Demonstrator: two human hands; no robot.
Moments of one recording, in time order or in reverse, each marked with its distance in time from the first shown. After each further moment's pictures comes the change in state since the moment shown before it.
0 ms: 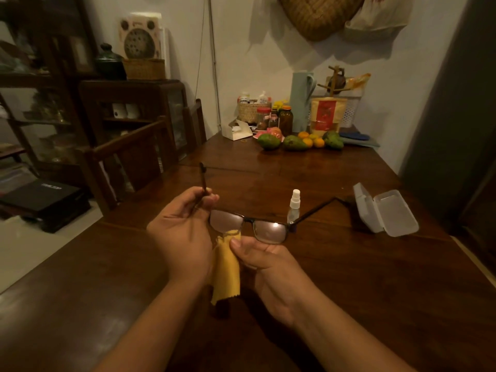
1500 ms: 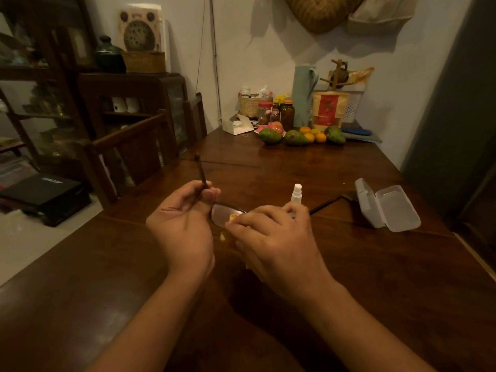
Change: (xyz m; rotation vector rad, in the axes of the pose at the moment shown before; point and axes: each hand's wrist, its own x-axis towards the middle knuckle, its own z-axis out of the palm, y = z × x) left_hand -0.001 0.009 0.008 -0.150 0.053 -0.146; right_hand -0.011 -0.026 -0.008 -1.924 0.181 -1.153
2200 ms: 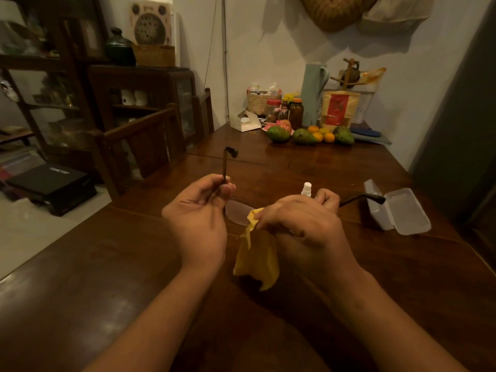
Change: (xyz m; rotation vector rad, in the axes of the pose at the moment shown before) left_hand -0.001 -0.003 -0.006 0.170 -0.087 0.169; right_hand 0.000 0.030 -0.006 0.436 0.121 0.025
